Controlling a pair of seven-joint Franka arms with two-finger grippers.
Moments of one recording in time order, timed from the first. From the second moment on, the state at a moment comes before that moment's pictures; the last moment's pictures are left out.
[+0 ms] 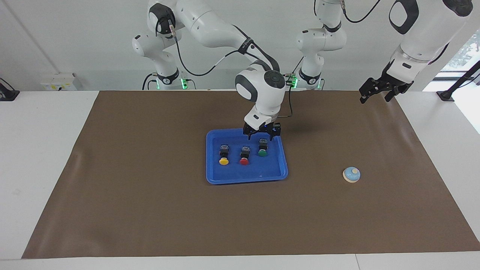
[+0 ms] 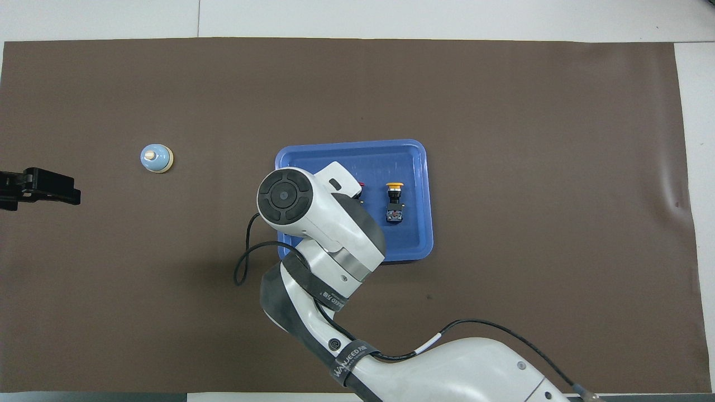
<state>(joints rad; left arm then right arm) -0.02 -0.09 0.01 -1.73 -0.02 1.58 -0.02 0.71 0.53 0.02 -1.48 -0.05 1.97 0.84</state>
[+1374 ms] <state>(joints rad) -0.03 0.01 0.00 -1.84 -0.02 1.87 -0.02 0.03 0.13 0.02 -1.47 -0.04 1.56 0.04</state>
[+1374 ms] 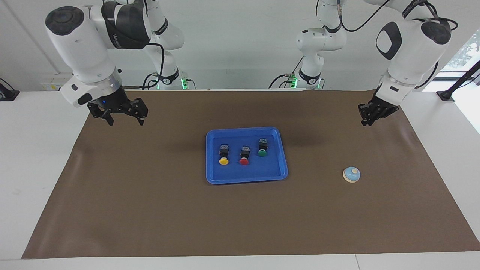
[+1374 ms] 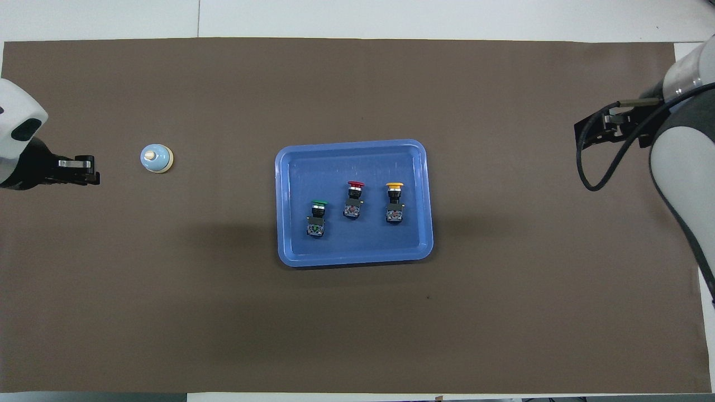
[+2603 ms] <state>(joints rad) -0.03 0.37 0.01 -1.80 -0.02 2.23 -0.02 -0.07 -0.04 0.02 -1.63 -0.02 1.54 0.00</state>
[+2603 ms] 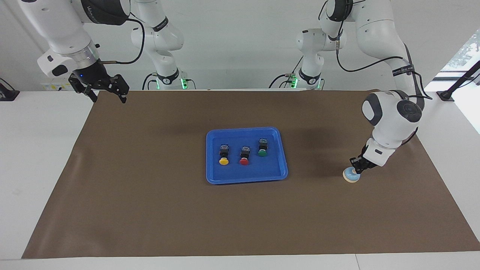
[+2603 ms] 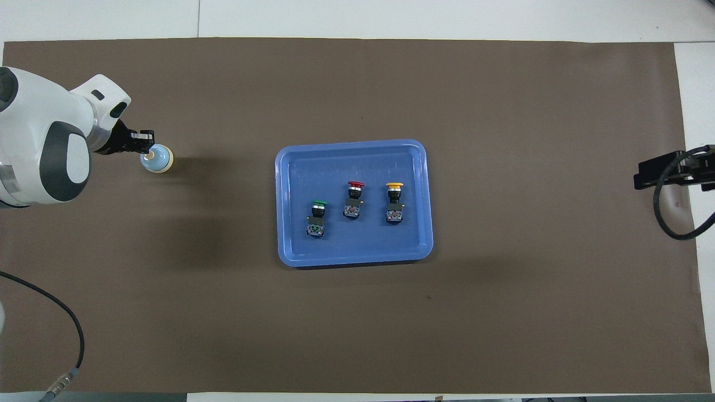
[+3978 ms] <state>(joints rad) -0.02 0.12 0.03 -1.57 -0.02 1.77 -0.01 -0.07 -0.04 0.02 -1.63 0.02 1.54 0.00</state>
